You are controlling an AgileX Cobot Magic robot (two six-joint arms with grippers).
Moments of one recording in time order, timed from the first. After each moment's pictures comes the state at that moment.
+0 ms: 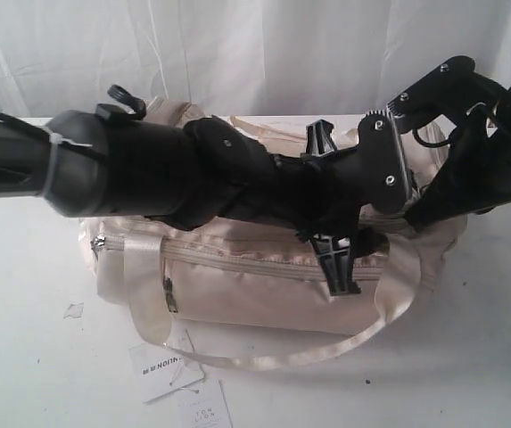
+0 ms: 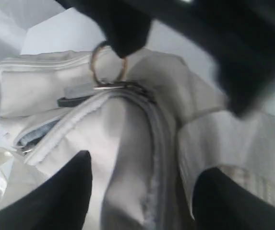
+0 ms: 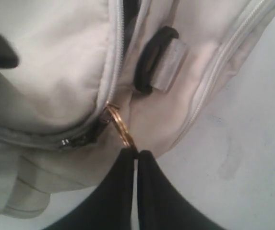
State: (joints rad) left arm -0.79 1.89 -1.35 -1.14 0.16 1.88; right arm 0.32 1.45 -1.06 -0.24 0.81 -0.13
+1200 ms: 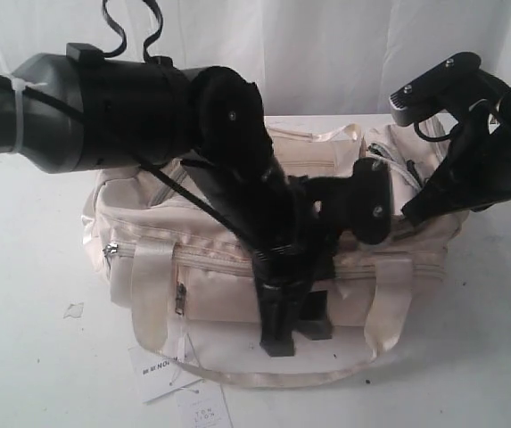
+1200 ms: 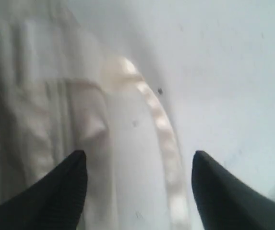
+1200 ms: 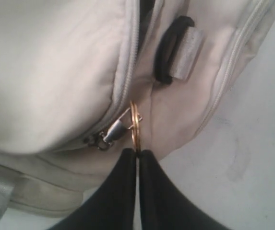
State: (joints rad) left arm -0.78 1.83 -1.45 -0.35 0.87 1.07; right arm 0.31 1.44 -1.06 -0.22 0.80 -0.13
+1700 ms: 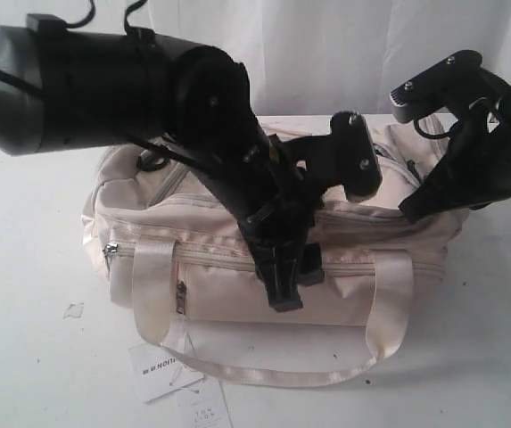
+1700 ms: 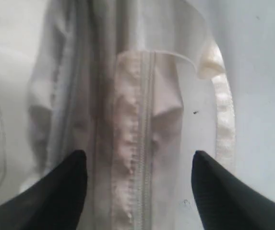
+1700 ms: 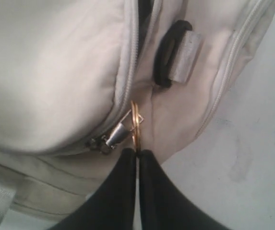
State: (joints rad) left arm -0.79 1.77 -1.45 -0.16 0.76 0.79; right arm 0.31 1.44 -1.06 -0.22 0.79 -0.10
